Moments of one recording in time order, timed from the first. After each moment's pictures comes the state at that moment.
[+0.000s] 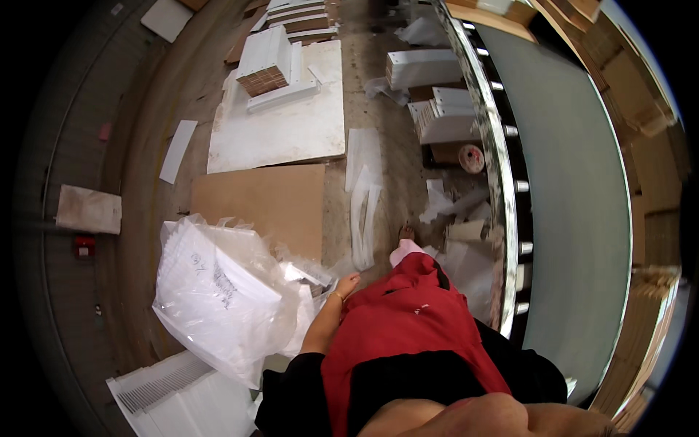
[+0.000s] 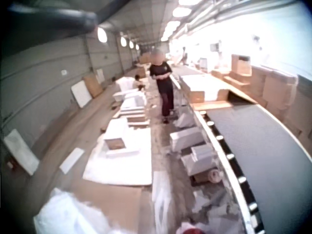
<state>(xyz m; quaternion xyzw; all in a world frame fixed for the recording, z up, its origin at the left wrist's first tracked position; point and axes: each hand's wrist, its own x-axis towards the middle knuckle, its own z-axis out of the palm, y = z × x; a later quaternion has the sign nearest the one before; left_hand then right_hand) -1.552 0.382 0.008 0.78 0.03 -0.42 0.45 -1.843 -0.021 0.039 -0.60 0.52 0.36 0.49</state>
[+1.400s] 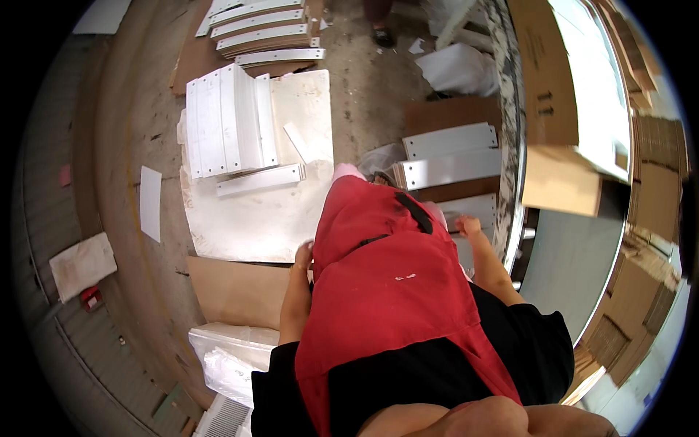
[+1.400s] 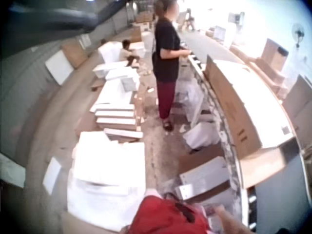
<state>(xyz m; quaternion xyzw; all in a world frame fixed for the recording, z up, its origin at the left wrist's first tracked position) -0.547 0.135 0.035 0.83 0.12 -0.41 0.37 -0.660 -0.438 0.027 -0.57 0.56 0.27 0.54</state>
